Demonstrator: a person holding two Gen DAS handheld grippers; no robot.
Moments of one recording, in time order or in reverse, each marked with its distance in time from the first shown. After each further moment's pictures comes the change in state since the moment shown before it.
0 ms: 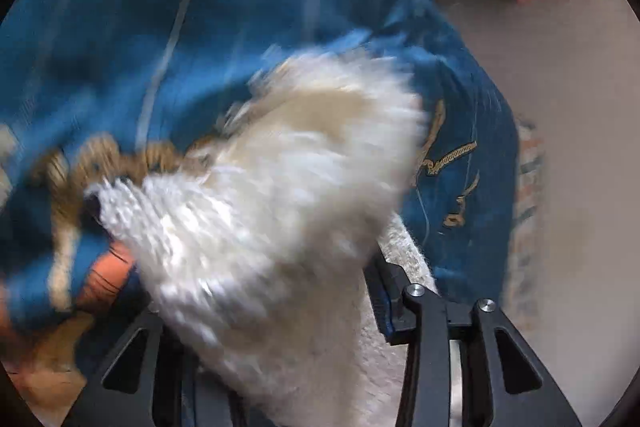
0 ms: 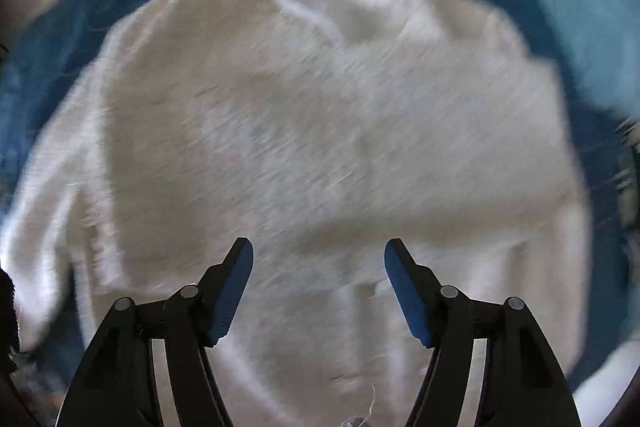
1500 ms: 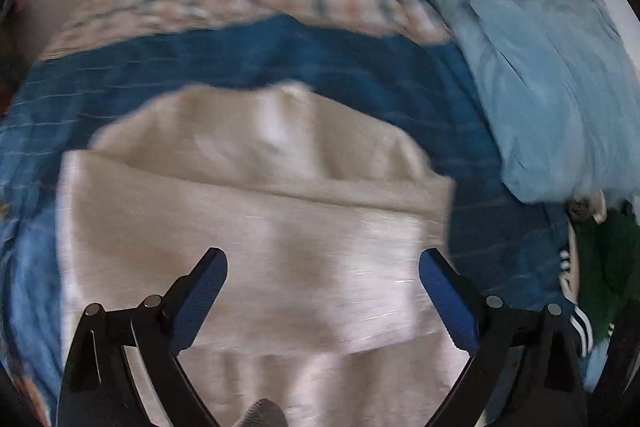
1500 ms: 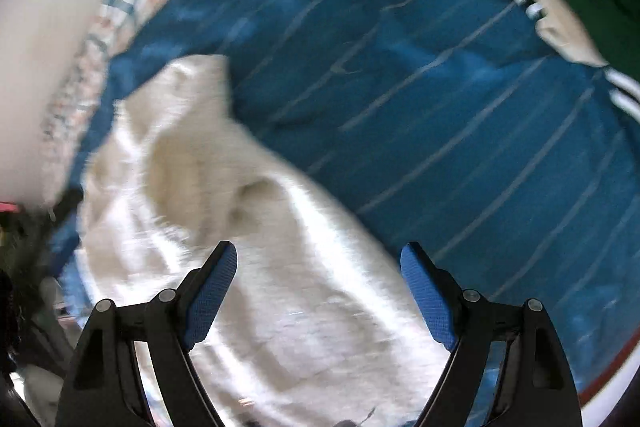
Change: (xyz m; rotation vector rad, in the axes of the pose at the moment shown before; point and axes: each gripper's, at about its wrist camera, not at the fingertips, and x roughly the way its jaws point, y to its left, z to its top) left arm -0.061 -0.287 -0.496 1.419 0.325 -0.088; right arm 0.009 -0.374 -0.068 0.583 0.062 0.455
